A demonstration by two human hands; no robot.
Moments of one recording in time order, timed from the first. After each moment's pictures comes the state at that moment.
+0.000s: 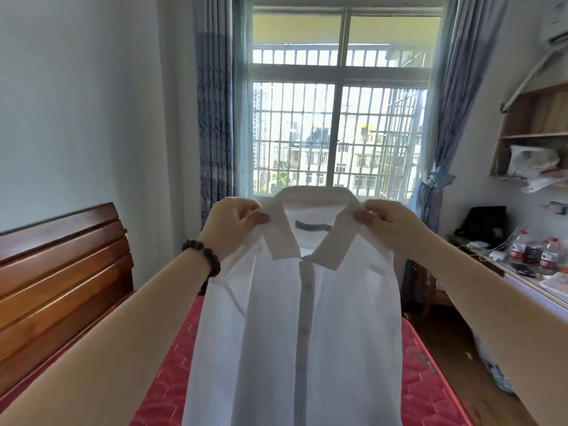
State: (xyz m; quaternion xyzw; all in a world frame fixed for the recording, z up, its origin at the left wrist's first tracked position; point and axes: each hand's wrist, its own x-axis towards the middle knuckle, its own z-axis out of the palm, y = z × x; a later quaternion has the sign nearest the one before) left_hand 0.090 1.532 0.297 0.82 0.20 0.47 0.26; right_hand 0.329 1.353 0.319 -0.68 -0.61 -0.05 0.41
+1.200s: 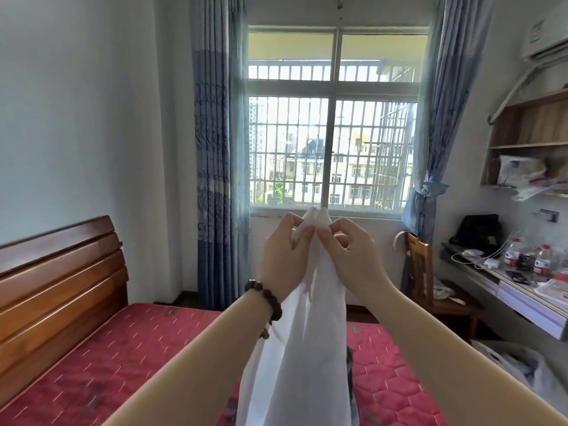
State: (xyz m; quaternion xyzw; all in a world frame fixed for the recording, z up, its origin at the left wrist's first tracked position) left_hand 0.152 1.453 0.280 0.76 0.18 0.54 0.32; right_hand 0.247 1.366 0.290 -0.62 -0.50 -0.03 0.60
